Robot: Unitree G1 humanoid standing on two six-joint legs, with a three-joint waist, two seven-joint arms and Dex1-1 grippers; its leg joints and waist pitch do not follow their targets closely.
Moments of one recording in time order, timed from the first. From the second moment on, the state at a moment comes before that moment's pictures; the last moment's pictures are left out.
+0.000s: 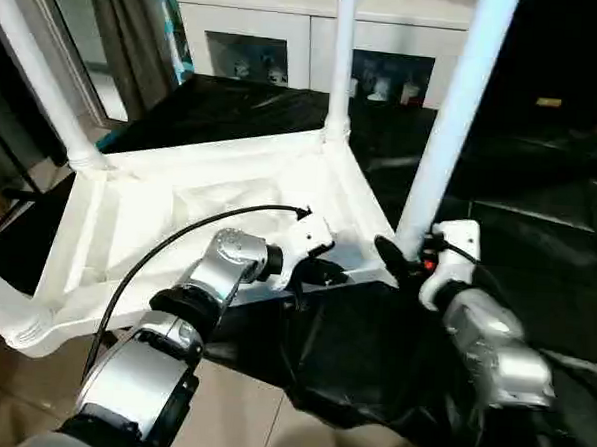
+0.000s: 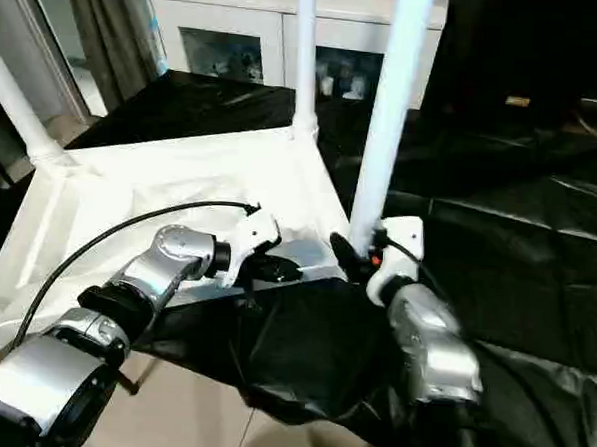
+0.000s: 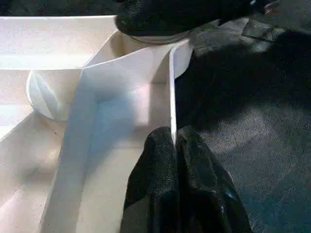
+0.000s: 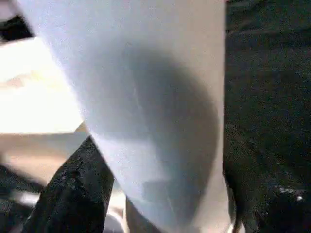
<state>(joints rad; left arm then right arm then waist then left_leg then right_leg) -0.83 0.07 -0.23 1.05 0.11 -0.11 -1.04 -0.29 -0.23 -0.10 0.25 0.22 0.32 0.55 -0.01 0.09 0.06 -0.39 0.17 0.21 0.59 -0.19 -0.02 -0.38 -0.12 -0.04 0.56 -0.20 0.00</state>
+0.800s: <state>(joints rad) -0.85 0.06 -0.26 1.05 0.12 -0.18 -1.12 -0.11 -0.73 -0.12 0.08 0.33 0.36 1.13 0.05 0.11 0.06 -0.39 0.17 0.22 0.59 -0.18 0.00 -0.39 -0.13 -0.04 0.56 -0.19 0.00</state>
